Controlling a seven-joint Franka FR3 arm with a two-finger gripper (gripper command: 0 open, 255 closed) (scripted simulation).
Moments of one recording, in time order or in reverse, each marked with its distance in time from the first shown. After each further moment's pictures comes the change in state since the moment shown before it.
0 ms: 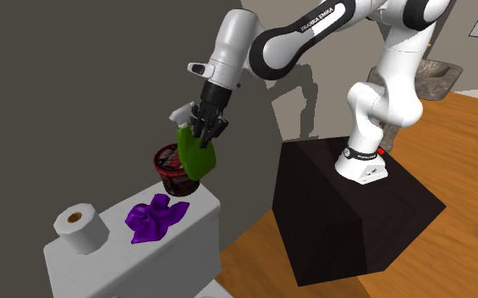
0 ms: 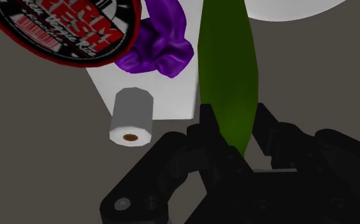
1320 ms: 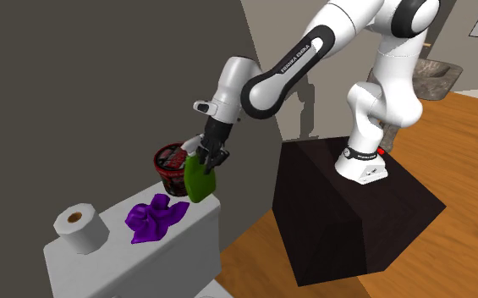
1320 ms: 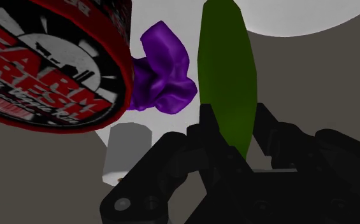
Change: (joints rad) arm -0.024 0.137 0.050 -0.093 0.223 0.202 -0.212
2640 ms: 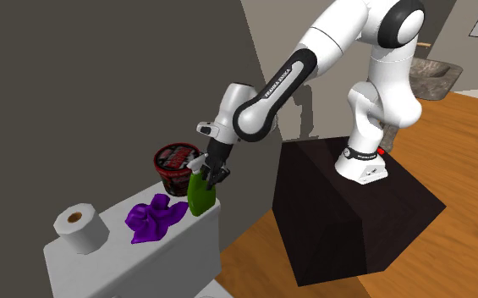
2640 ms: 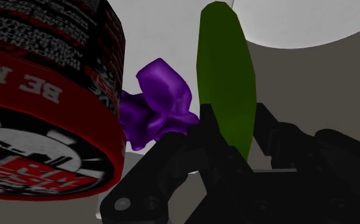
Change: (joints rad) arm -0.061 0.134 0.093 0.000 0.212 0.118 -0.203
